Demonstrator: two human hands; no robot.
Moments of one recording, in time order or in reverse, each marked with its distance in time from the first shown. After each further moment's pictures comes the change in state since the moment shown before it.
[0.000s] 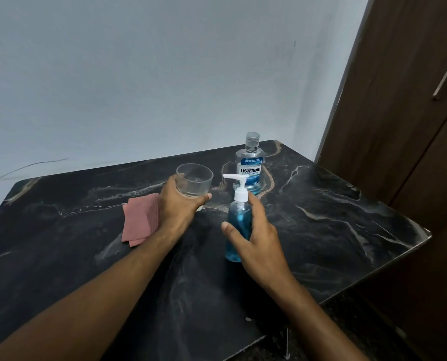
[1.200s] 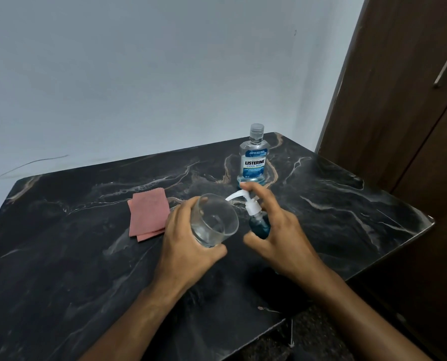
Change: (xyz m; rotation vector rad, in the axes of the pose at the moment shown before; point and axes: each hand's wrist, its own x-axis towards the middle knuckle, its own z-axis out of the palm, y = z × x) left_hand -0.098 -0.008 -0.046 0.124 -0.161 0.324; right_hand -0.001 0.002 -0.026 -0.272 -0.152 -0.195
